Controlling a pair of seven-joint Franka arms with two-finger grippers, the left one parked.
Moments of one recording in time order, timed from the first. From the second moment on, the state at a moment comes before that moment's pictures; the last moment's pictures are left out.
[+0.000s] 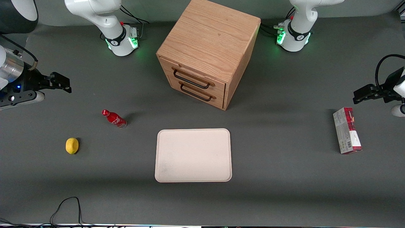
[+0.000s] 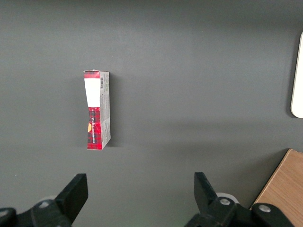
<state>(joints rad) 0.11 0.01 -0.06 -1.62 -0.02 1.52 -0.16</state>
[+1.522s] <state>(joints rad) 0.39 0.17 -0.03 -1.46 0.19 1.51 -0.16</state>
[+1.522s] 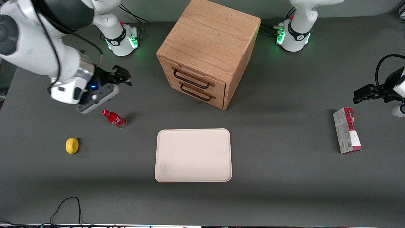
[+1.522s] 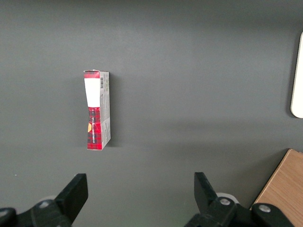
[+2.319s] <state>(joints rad) 0.55 0.39 0.04 -1.41 0.27 1.53 -0.30</state>
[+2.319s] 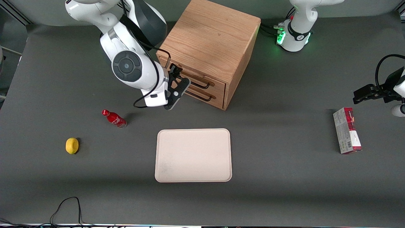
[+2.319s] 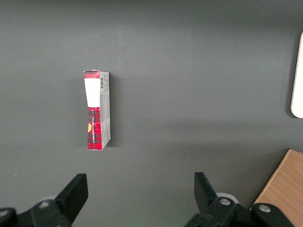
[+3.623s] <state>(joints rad) 0.57 0.48 0.06 -1.42 0.30 1.57 -0.31</state>
